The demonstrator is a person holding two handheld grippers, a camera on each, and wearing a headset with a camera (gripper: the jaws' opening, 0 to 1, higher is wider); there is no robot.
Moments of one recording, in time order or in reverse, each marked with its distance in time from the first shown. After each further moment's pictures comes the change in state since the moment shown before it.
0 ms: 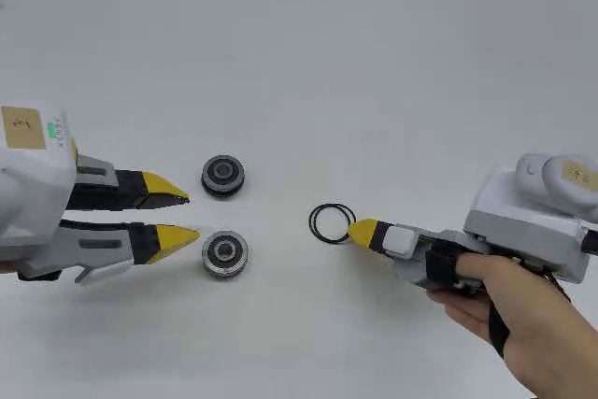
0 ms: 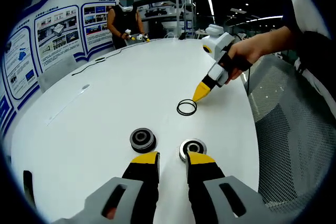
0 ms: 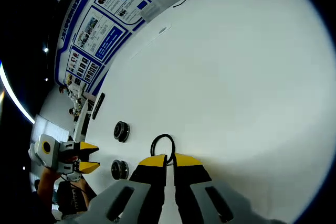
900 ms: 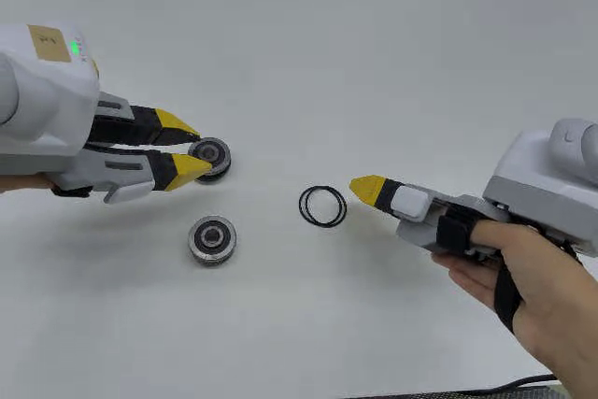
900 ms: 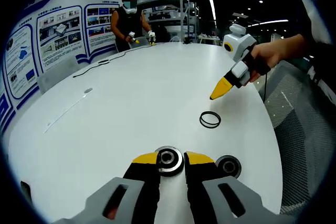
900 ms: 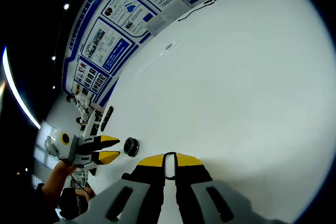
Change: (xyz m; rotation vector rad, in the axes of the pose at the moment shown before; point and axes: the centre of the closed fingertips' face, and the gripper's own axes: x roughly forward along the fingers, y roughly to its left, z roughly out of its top) left arm 0.040 0.044 0.017 -0.011 -0.039 0.001; right arm -0.009 0.006 0.030 0.009 -0.102 0.067
